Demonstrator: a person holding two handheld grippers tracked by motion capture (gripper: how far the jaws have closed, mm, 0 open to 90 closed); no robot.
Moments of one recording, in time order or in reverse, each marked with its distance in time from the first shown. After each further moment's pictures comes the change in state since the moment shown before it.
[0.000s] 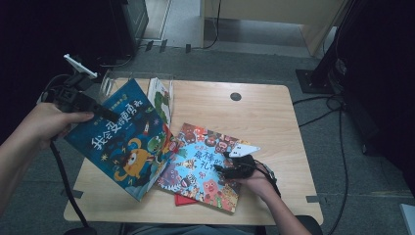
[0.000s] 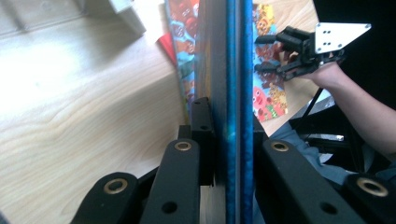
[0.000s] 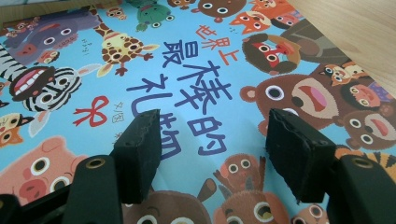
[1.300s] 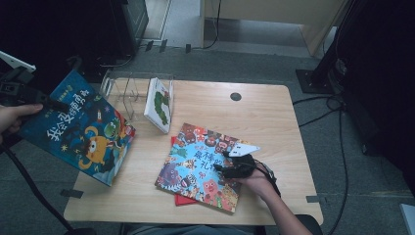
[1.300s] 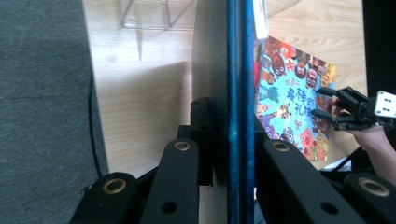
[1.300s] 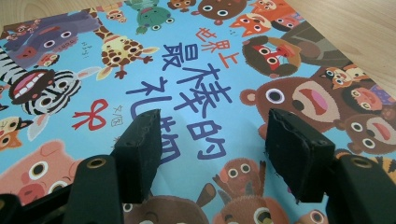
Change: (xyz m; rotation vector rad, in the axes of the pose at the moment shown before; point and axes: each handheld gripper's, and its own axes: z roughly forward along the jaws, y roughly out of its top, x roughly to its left) left arm 0.096 -0.030 -0.069 -0.146 0.145 -0.291; right arm -0.001 0.000 0.002 -0.009 0.005 0.001
